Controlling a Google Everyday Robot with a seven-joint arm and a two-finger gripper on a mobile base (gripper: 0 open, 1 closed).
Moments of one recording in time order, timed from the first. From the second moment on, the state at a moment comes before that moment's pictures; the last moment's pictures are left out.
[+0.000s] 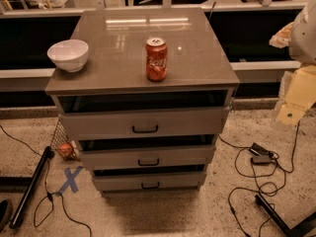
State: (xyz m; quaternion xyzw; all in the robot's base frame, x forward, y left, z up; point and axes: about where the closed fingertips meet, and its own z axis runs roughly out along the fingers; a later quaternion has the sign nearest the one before) arm 0.438 -0.217 0.976 -0.60 0.78 -0.03 0.16
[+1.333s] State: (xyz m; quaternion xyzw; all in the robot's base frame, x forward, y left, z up) arm 0.394 -0.115 0.862 -0.64 0.72 0.09 0.27
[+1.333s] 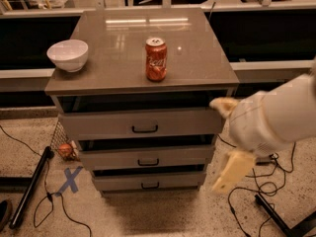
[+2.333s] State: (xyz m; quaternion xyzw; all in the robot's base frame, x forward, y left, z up) arm 0.417 -0.105 0.778 -0.64 0.71 0.13 0.25
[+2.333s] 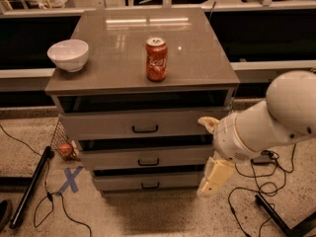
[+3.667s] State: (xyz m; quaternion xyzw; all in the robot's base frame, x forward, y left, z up) arm 0.453 -0.101 0.642 -0.75 0.60 0.13 0.24
